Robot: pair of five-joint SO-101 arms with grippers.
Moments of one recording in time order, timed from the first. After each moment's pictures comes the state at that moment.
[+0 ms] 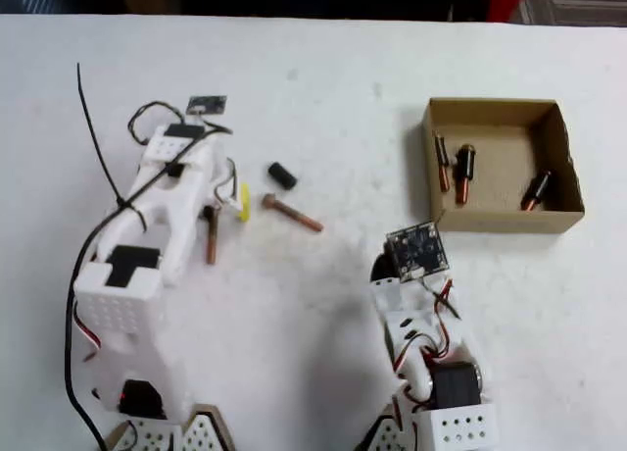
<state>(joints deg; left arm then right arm) -0.7 29.8 0.2 69.3 10.5 -10.0 -102.7 92.6 53.9 13.9</state>
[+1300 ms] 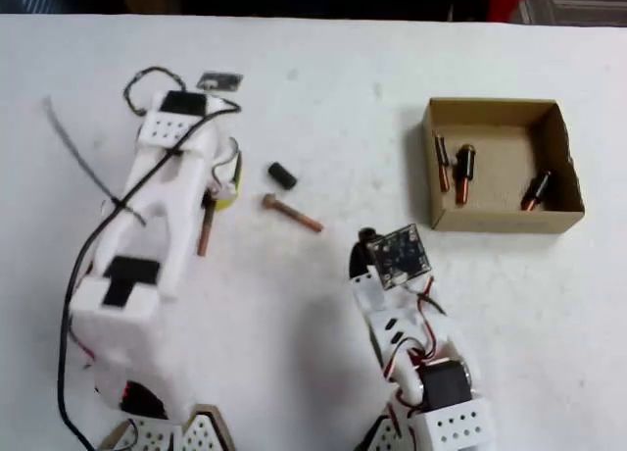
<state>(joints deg) 1.4 17.9 -8.9 90.1 5.1 -18.6 -102.6 96.4 44.1 13.8</state>
